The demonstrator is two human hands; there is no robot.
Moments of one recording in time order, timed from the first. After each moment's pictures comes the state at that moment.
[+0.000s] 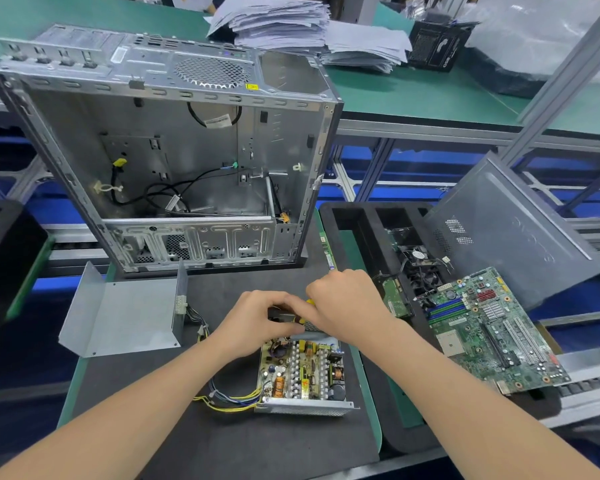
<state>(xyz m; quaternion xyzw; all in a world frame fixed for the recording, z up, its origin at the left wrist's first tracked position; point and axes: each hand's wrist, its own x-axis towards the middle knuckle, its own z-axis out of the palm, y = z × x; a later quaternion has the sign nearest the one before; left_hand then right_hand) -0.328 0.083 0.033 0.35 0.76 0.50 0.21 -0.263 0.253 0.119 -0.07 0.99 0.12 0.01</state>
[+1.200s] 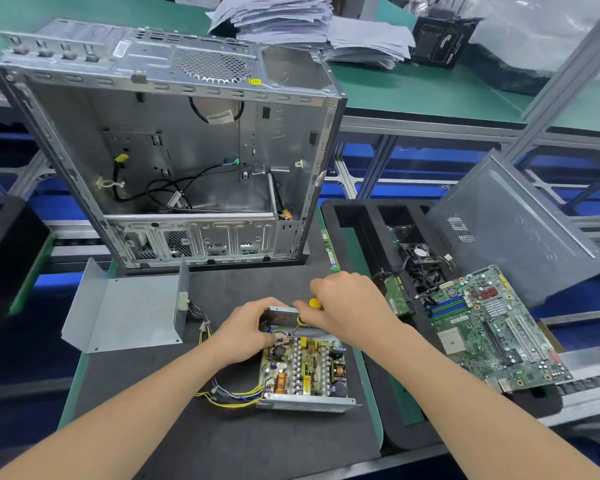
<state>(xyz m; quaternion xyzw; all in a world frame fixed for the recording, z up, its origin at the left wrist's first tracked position) -0.330 0.068 -0.003 0.27 0.82 0.43 0.28 -0.256 0.256 0.115 -0.05 1.00 0.07 0.04</state>
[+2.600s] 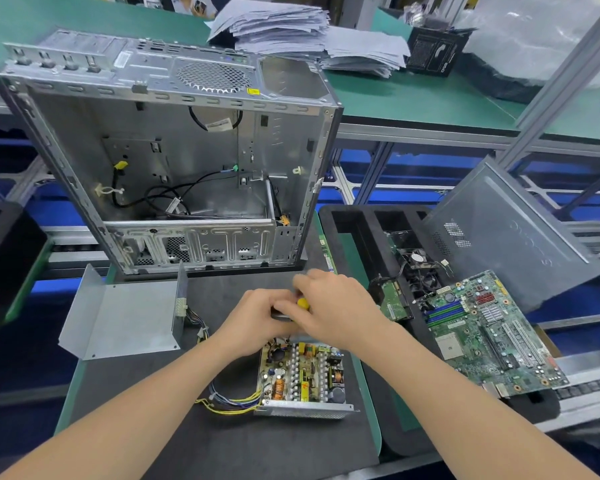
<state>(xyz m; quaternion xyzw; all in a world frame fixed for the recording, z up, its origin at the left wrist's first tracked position) -0.332 0.088 0.031 0.35 0.76 0.51 0.20 -0.260 0.247 0.117 -0.06 1.00 -0.03 0.02</state>
